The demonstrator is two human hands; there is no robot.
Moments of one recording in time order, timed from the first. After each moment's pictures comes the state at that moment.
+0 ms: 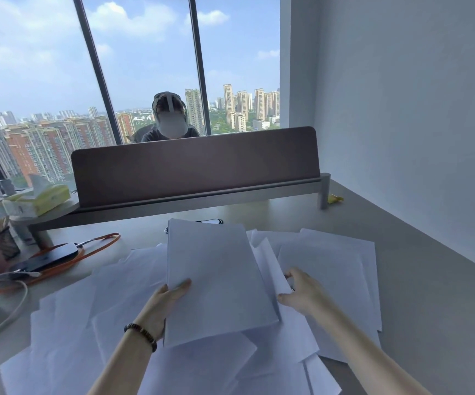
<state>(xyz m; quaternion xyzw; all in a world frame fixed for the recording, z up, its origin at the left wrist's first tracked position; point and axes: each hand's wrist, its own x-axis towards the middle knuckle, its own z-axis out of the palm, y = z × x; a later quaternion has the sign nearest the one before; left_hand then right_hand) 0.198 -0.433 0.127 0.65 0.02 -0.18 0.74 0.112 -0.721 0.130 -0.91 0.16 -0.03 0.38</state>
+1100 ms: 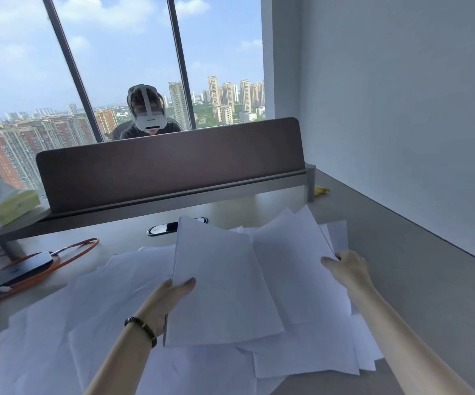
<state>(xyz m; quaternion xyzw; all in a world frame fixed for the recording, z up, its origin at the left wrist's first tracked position) 0.218 -0.473 0.128 0.71 0.02 -0.20 0.68 0.120 -0.833 0.119 -0.81 0.37 -0.18 0.42</state>
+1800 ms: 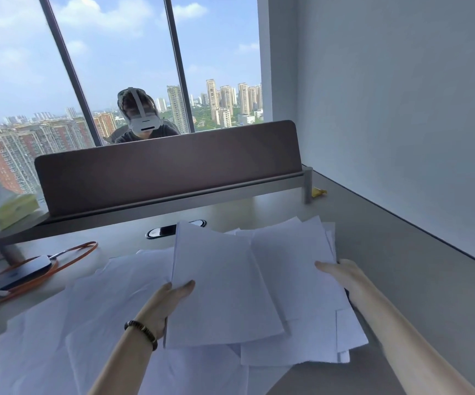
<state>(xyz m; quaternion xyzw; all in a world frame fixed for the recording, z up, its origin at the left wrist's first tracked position) 0.220 -0.472 0.123 0.71 0.03 -0.21 0.67 0.101 -0.829 0.129 -0.67 0.33 -0.10 0.65</state>
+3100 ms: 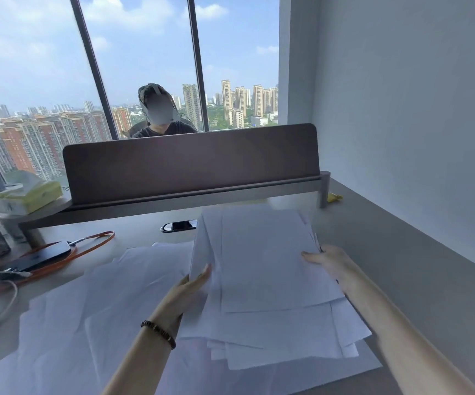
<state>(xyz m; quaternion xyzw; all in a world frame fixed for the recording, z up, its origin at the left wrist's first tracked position) 0.186 -0.477 0.154 0.65 -0.07 -0.22 0.72 0.125 -0.785 0.168 -0.71 0.19 -0.08 0.68</state>
